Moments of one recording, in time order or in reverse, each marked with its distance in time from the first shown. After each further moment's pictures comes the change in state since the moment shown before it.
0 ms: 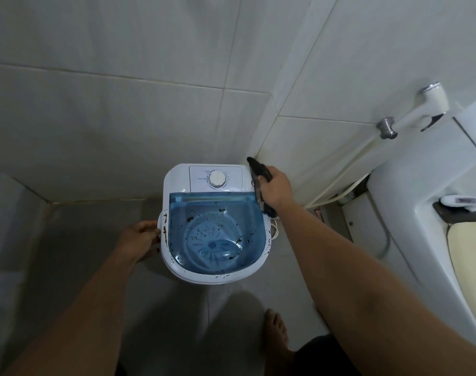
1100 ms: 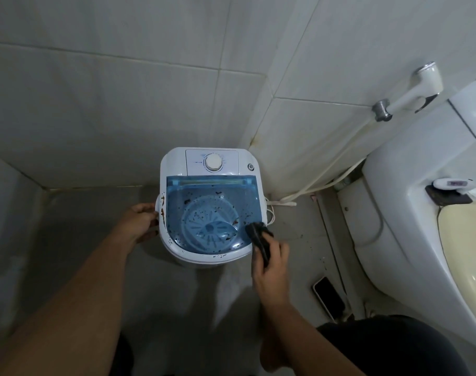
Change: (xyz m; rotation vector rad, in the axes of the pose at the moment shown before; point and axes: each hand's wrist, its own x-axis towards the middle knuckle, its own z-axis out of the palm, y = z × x) left_hand 0.007 -0.002 0.004 -0.018 -0.031 -0.035; right_hand -0.223 0.095 0.051 0.093 0.239 -0.081
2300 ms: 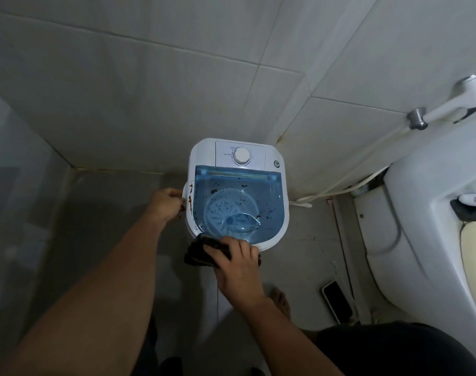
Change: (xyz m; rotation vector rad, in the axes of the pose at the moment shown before) left_hand 0.006 0.001 -0.007 0.044 0.015 0.034; right_hand -0.036 -0.071 0.056 -0.453 -0.349 -0.643
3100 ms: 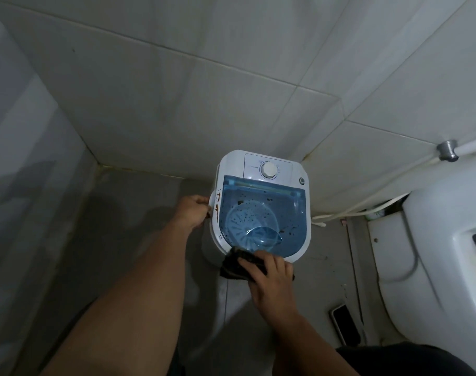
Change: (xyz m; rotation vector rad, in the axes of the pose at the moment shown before) left_hand 0.001 -0.002 -0.008 -0.023 -0.044 0.032; right_hand -0.010 0.024 -0.017 -0.051 -0.066 -0.026
